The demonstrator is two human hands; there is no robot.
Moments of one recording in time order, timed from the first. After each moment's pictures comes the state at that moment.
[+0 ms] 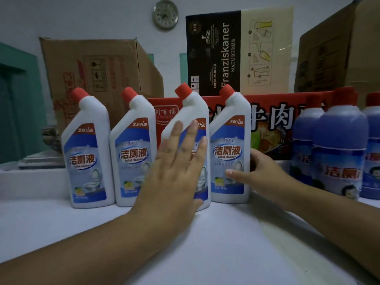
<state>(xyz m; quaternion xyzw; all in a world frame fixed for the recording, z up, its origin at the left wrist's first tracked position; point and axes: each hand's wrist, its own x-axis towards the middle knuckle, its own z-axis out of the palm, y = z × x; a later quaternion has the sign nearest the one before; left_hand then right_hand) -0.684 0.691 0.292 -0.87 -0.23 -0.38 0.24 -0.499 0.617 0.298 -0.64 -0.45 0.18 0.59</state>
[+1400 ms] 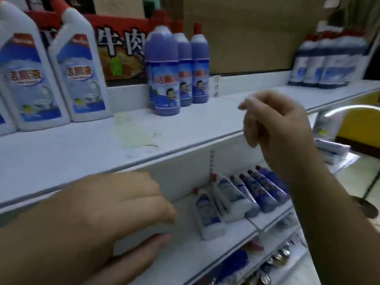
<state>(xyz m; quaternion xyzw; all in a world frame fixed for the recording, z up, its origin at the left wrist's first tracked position) -0.715 0.488 0.252 -0.96 0.18 -0.21 -0.07 -0.552 0.304 0.256 -0.60 -0.40 -0.08 0.69</state>
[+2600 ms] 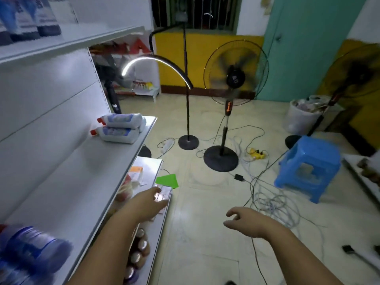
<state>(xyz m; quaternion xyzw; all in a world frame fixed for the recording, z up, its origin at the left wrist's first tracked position) -0.171 -0.002 -0.001 -0.93 0.15 0.26 -0.22 -0.303 -0.249 -0.039 -0.88 0.23 0.25 0.32</state>
